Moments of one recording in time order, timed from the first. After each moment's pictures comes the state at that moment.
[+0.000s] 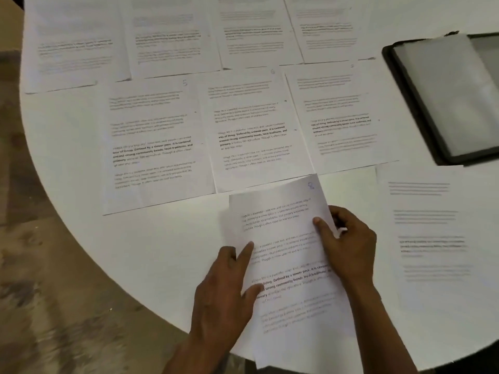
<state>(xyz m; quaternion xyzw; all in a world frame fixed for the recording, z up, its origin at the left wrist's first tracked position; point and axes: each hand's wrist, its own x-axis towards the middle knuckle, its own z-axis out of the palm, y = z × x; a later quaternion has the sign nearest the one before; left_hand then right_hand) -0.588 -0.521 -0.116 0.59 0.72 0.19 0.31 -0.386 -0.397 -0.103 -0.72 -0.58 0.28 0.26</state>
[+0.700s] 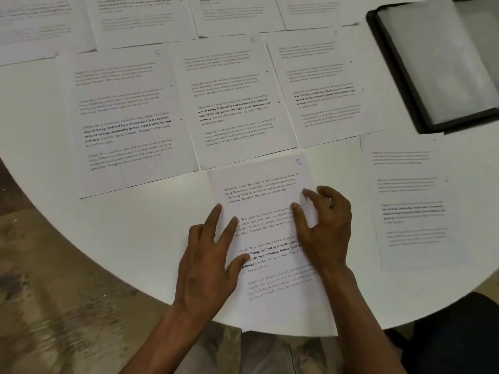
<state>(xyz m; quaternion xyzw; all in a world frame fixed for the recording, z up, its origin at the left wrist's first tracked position) -0.597 -0.518 -0.135 0.64 0.71 0.18 0.23 -0.381 -0.426 -0.143 -0.69 -0.67 0.13 0.24</state>
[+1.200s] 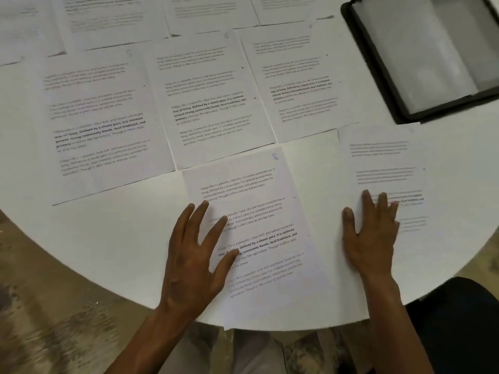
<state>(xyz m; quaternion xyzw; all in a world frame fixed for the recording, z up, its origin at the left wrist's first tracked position) -0.587 -0.517 -0.142 0.67 0.68 0.24 0.20 -0.263 -0.441 -0.138 -0.81 -0.56 0.15 0.11</state>
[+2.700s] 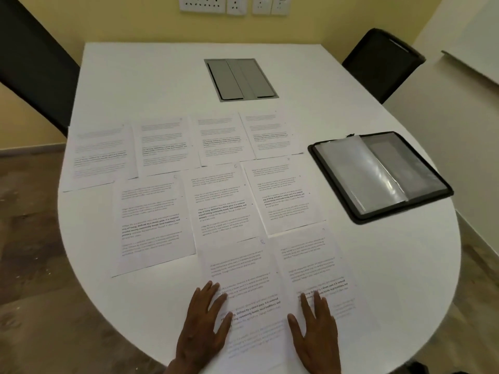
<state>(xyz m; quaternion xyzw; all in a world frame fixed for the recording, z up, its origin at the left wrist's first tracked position) -0.592 -0.518 -0.161 0.70 0.64 0.29 0.15 -0.312 -0.499 -0.116 -0.75 -0.63 0.21 0.05</state>
